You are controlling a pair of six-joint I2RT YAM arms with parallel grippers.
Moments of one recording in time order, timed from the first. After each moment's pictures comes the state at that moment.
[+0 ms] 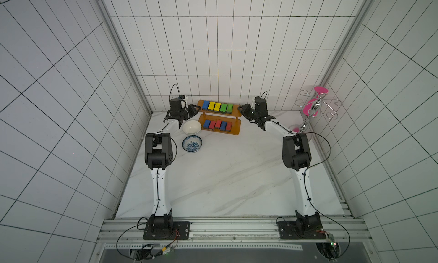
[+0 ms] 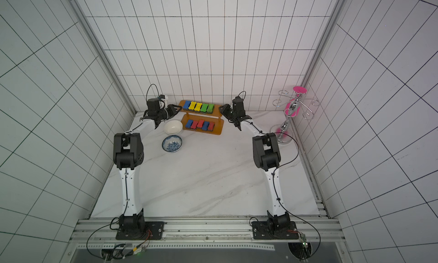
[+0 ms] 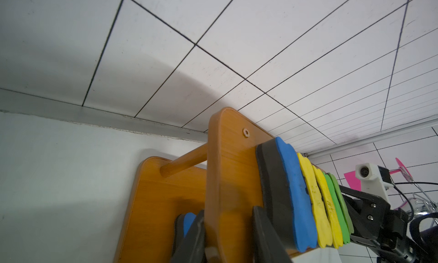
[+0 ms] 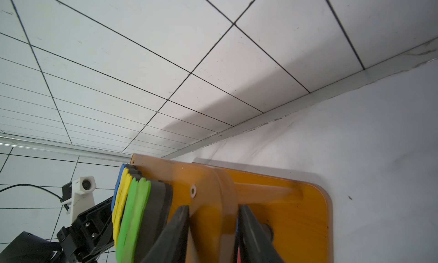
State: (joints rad) left arm -0.01 2.34 1.87 0.05 0.63 -0.63; right arm 0.39 2.39 1.97 0.06 -0.33 0.89
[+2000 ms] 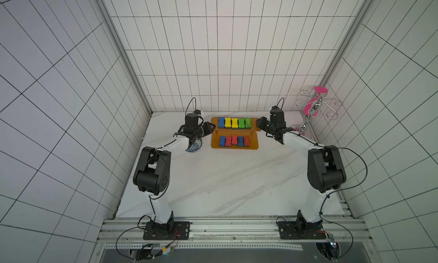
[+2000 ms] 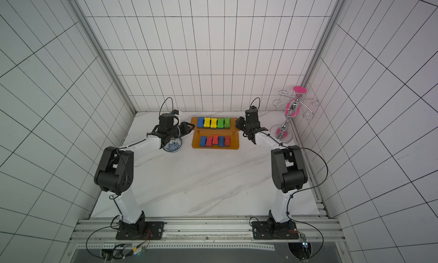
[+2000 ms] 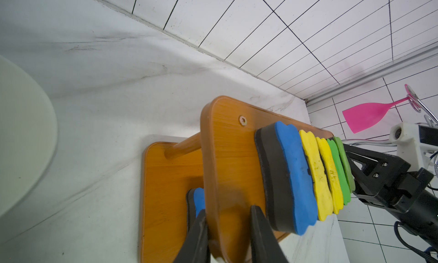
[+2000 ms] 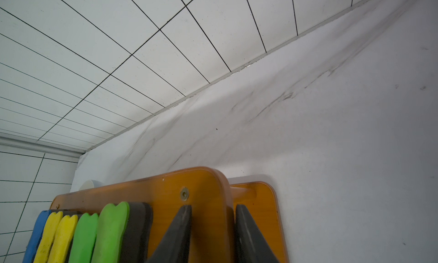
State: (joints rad) left arm -0.26 1.84 1.22 0.09 0.41 -0.63; right arm 0.35 1.86 1.31 0.00 -0.10 0.62
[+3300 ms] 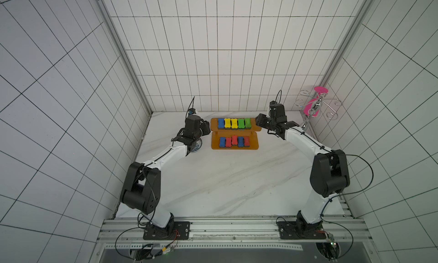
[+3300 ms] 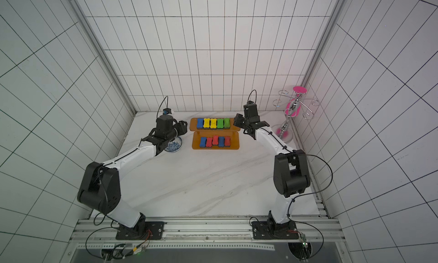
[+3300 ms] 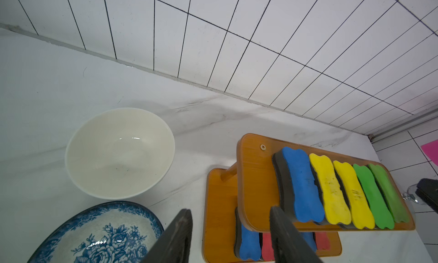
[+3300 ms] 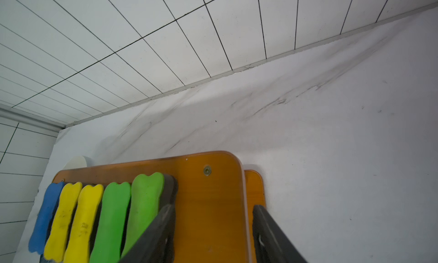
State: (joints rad) left arm -0.36 1.59 1.13 -0.02 -0.09 -0.50; right arm 0.39 1.79 1.46 -0.29 -0.04 0.45
